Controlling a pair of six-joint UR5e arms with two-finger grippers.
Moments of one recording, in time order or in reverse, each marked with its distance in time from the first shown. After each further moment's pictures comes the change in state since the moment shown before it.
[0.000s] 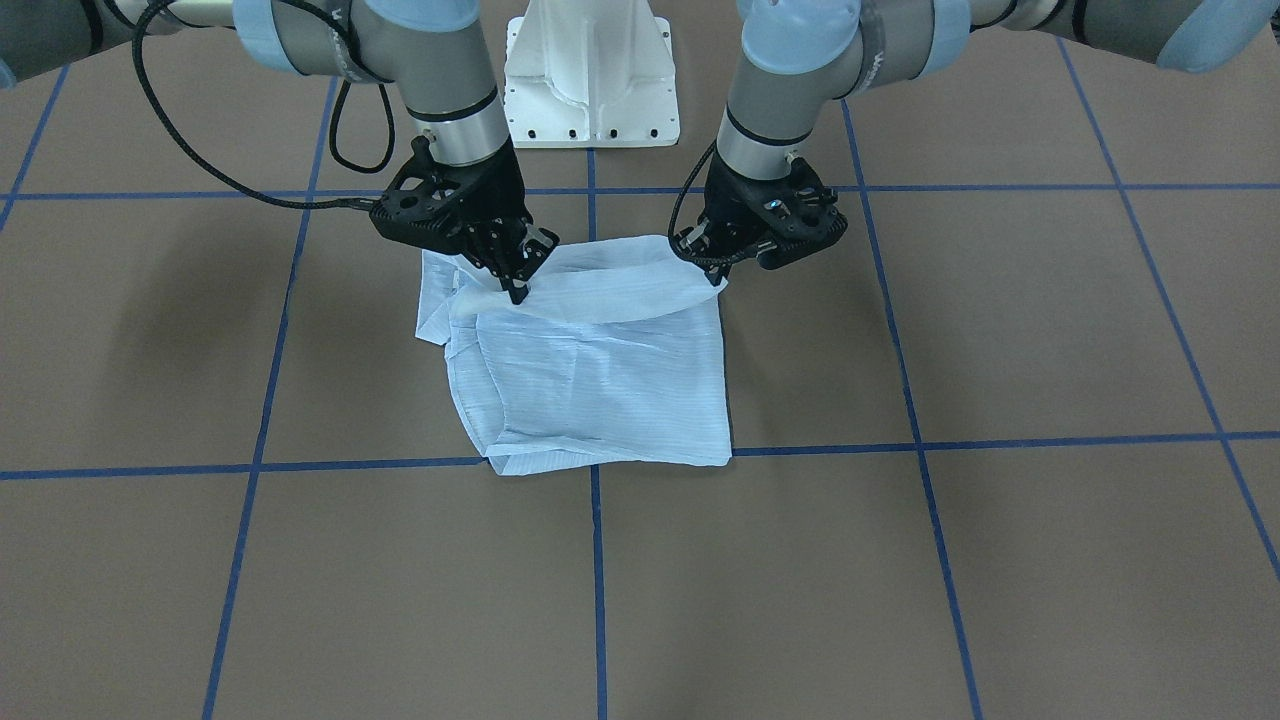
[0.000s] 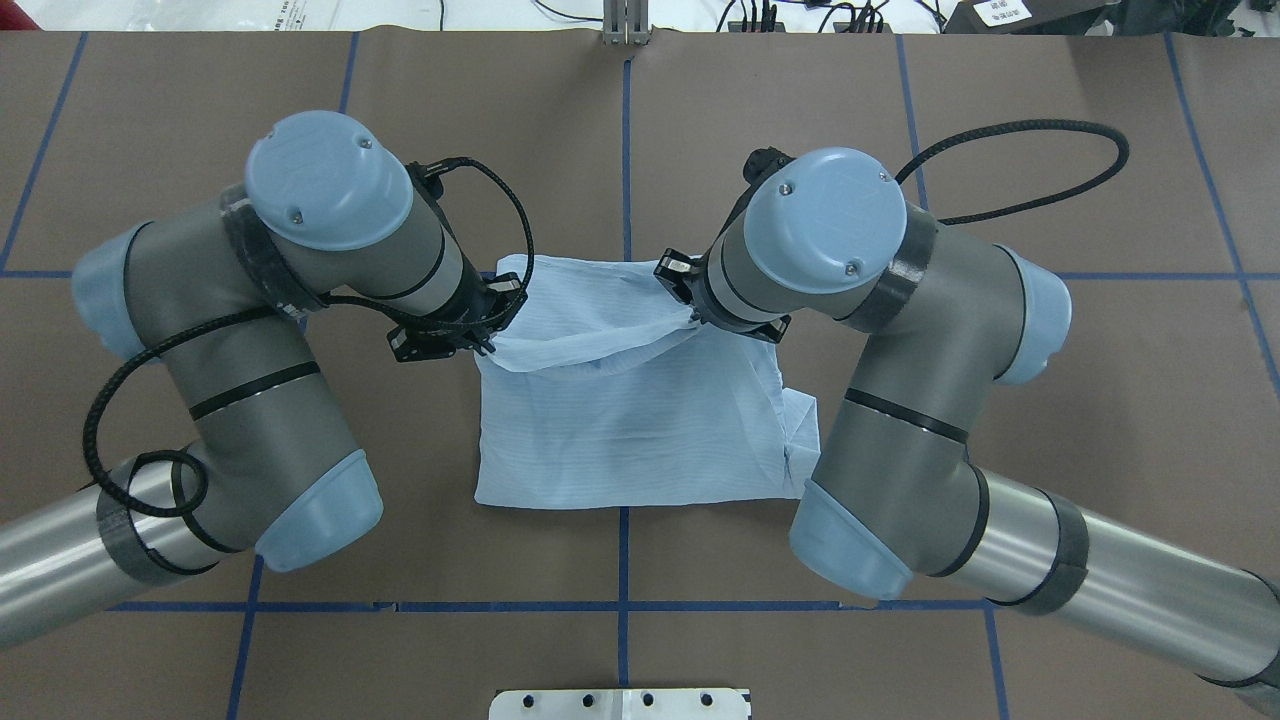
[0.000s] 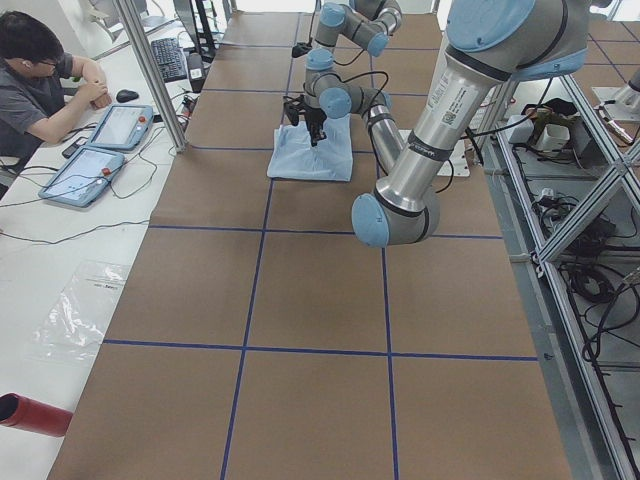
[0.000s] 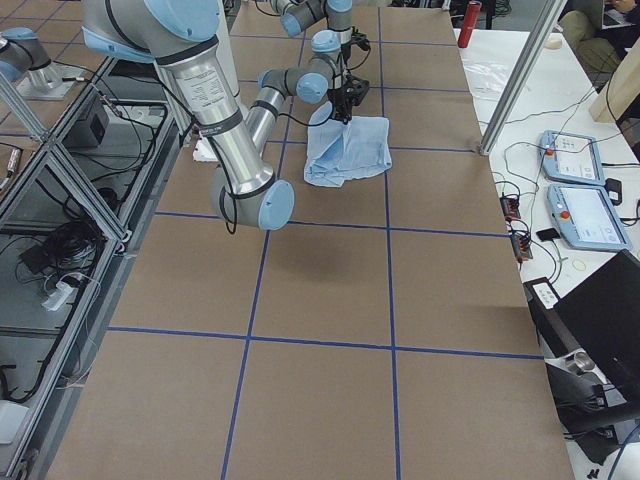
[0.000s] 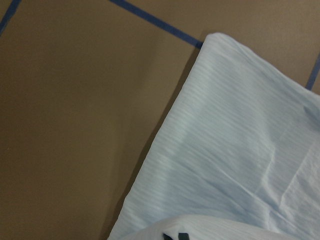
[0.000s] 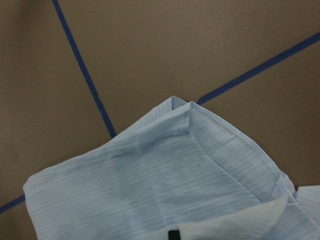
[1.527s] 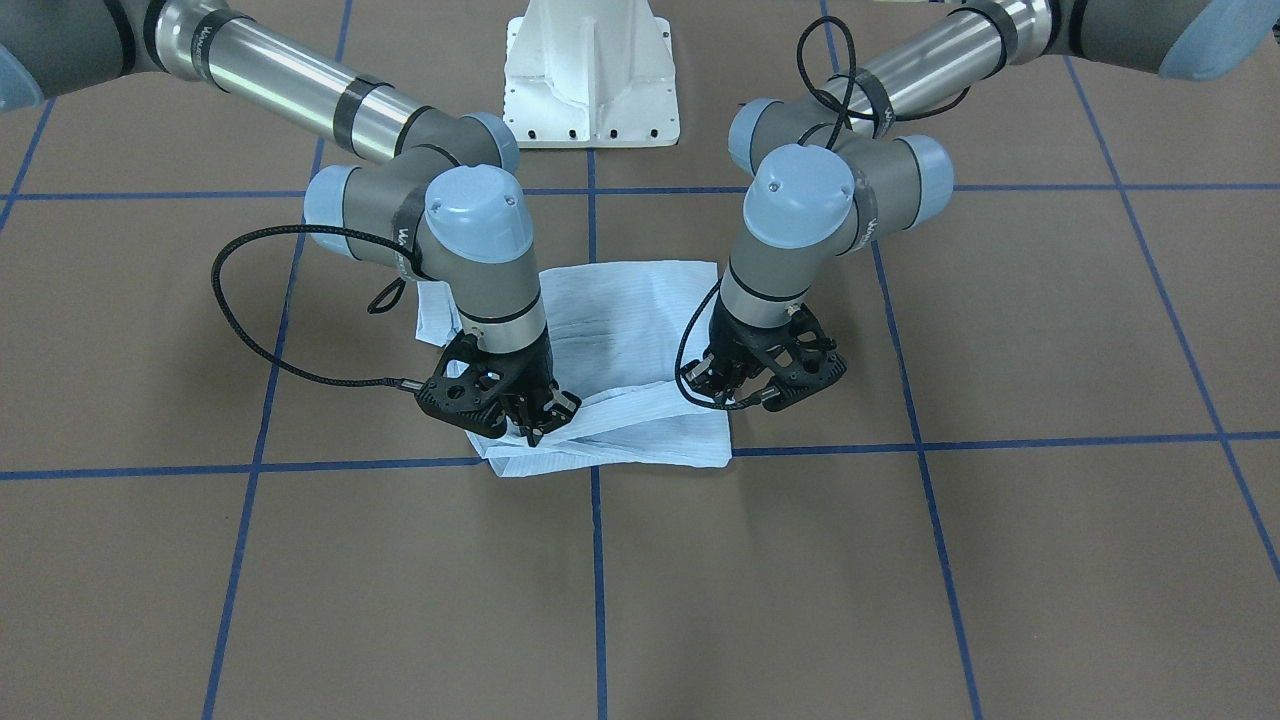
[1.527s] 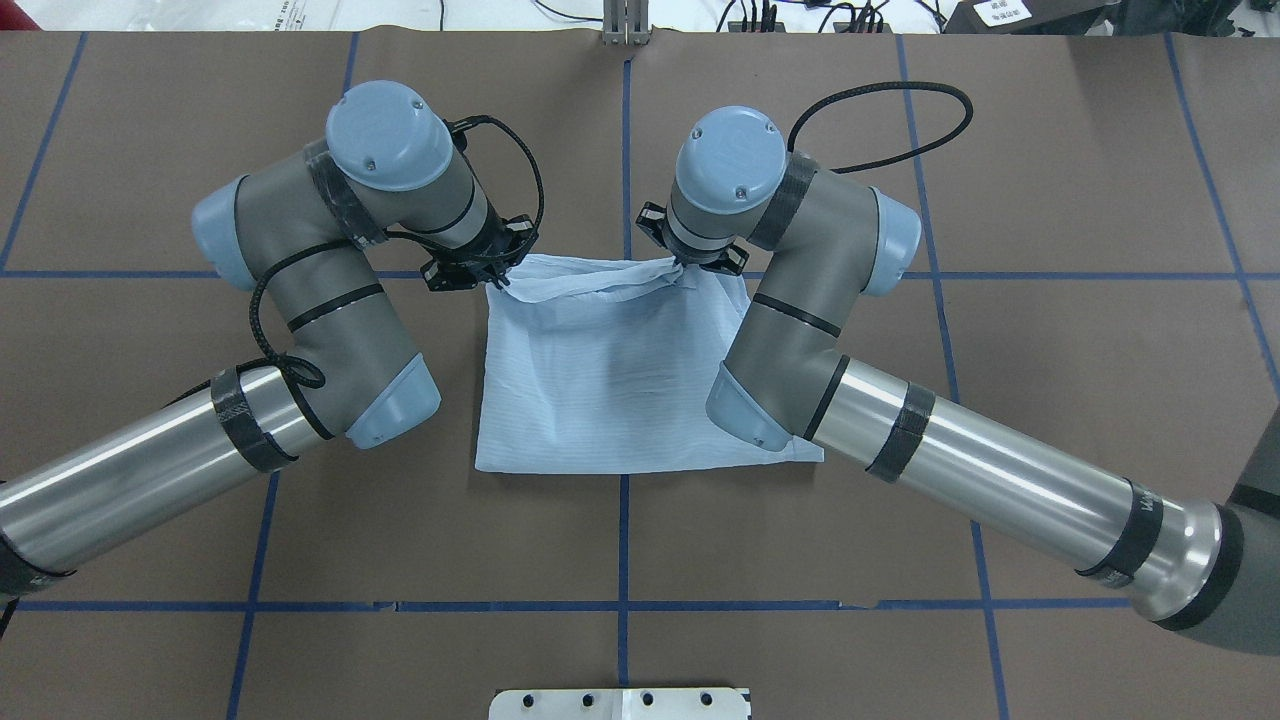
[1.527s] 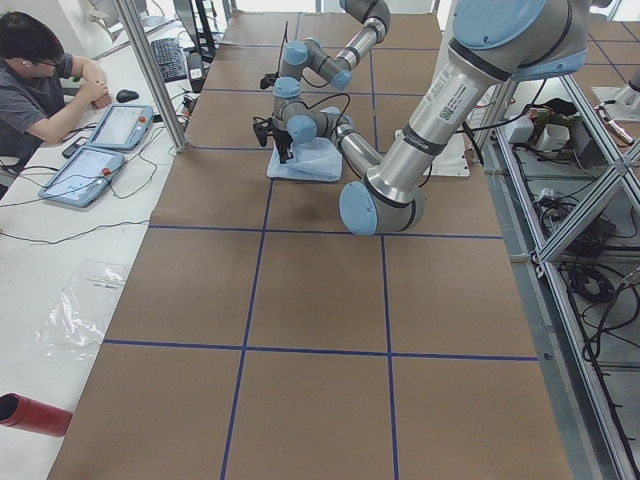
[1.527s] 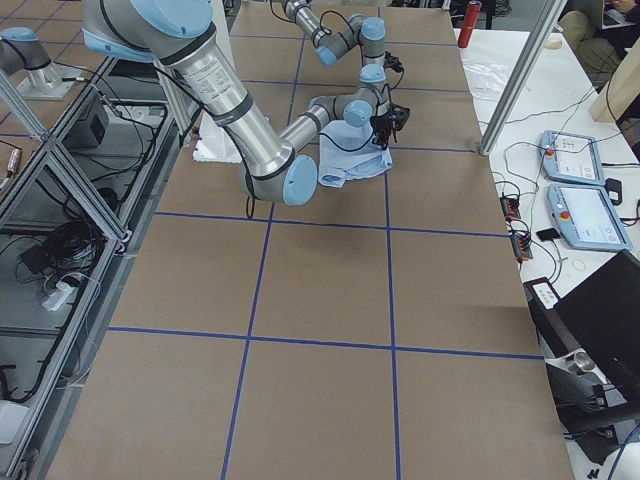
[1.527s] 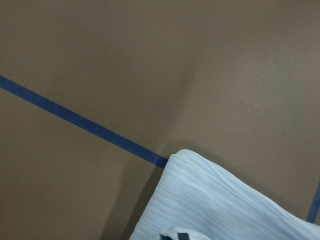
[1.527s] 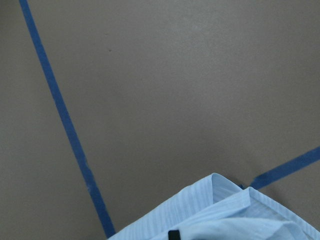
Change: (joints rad) left arm -0.056 -0.082 0.356 -0.274 0.008 0.038; right arm 0.057 0.148 -0.481 0.257 0.021 -0.076
